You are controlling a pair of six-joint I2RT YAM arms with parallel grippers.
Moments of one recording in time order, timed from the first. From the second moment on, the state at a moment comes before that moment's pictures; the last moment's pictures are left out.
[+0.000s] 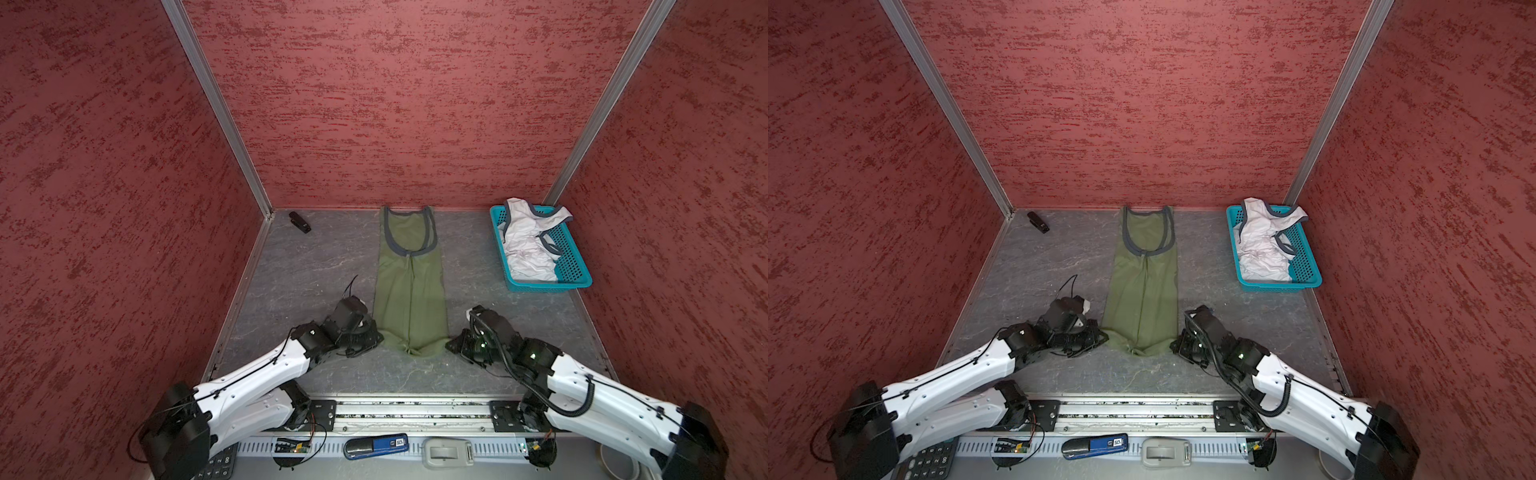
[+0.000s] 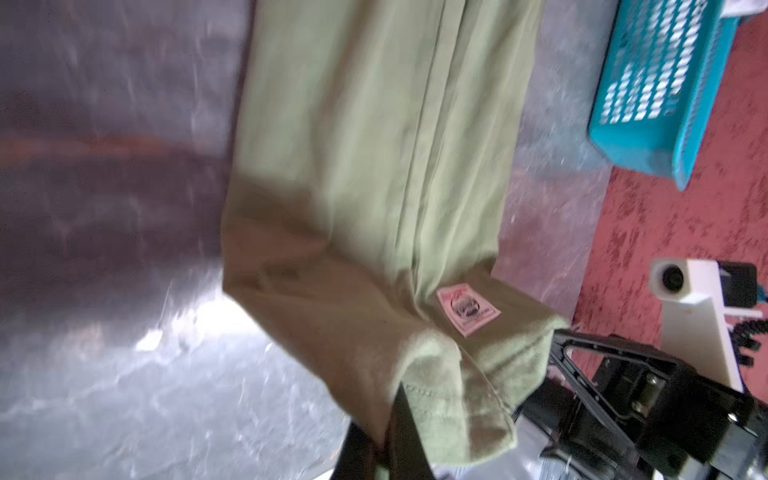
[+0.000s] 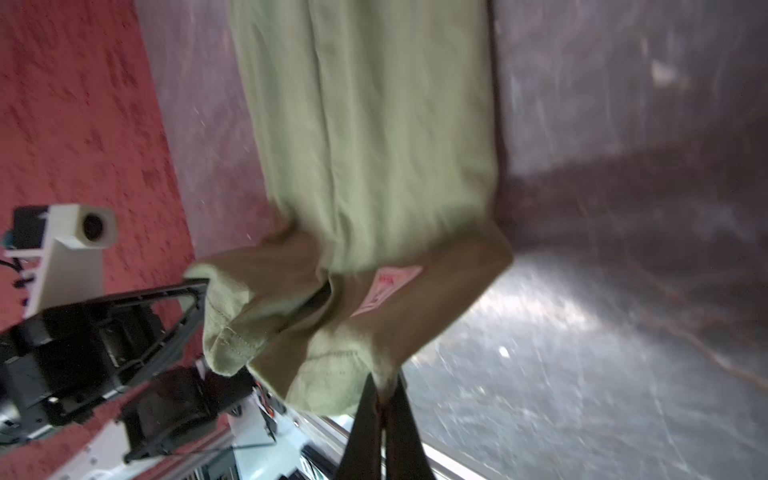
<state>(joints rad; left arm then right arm) -0.70 1.06 0.60 -0.41 0.23 -1.07 0.73 0.89 0.50 -0.39 -0.19 1.14</state>
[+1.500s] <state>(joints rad) -0.30 2.15 1.60 -0.35 0.40 -0.66 0.24 2.10 1.52 -0.34 -0.25 0.51</state>
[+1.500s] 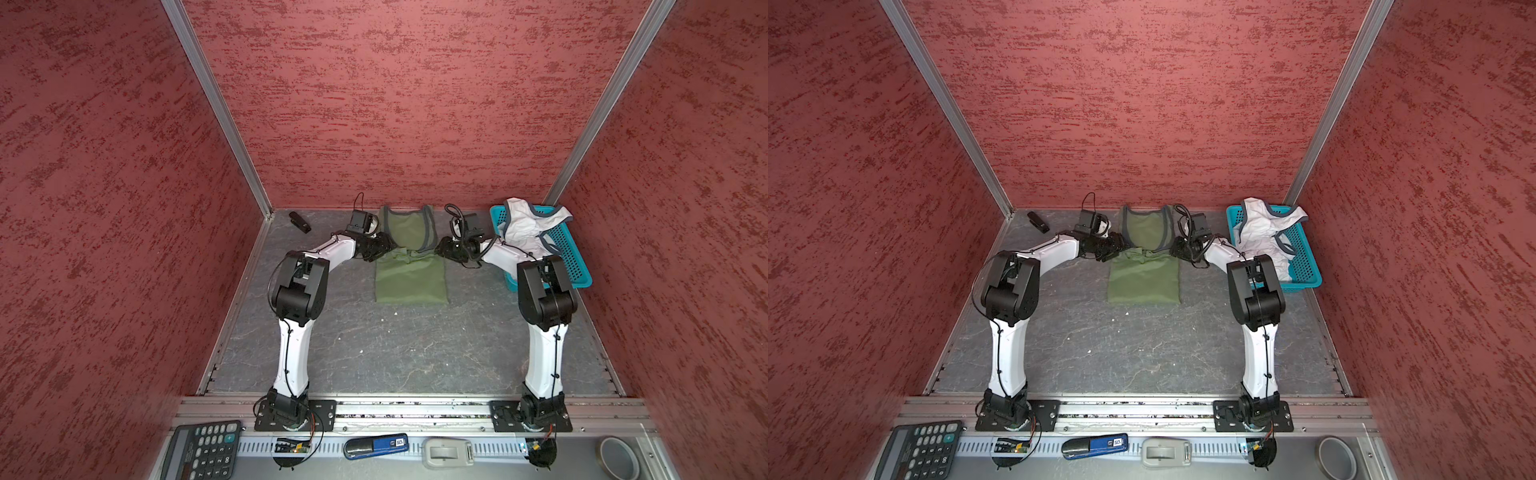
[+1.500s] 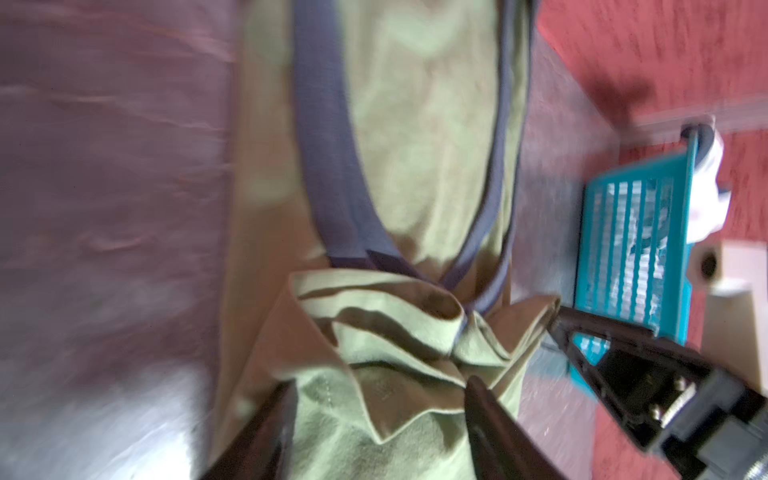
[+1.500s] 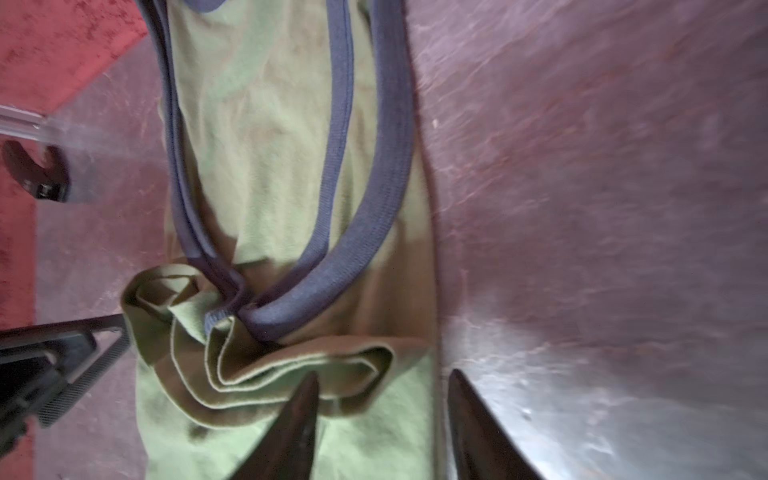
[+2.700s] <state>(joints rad) -0.38 2.47 2.19 -0.63 0.27 -0.51 0.30 2.40 2.07 -0.63 -0.16 0.38</state>
